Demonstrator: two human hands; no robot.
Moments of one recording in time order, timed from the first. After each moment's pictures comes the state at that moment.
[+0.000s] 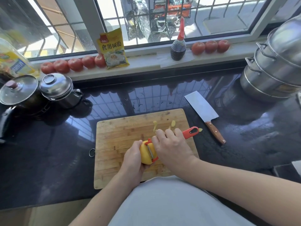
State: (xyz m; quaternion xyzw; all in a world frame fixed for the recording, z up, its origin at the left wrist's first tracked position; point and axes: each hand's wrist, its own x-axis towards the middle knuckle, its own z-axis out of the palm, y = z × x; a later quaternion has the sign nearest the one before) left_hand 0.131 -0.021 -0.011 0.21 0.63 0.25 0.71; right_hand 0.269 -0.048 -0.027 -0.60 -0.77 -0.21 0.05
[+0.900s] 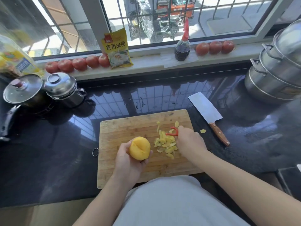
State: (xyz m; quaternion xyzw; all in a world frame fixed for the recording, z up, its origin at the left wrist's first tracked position) left_hand 0.100 -0.011 -0.033 0.06 0.54 0.34 0.76; right_hand 0.311 -0.031 -0.040 -0.79 -0.59 0.16 0.02
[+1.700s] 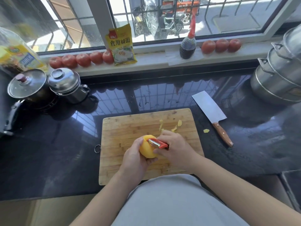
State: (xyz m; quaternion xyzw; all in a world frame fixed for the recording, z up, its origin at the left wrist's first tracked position) left_hand 0.107 -0.015 -0.037 0.18 0.54 0.32 0.76; right_hand 0.276 -0.034 -0.031 -0.59 -0.67 0.35 0.27
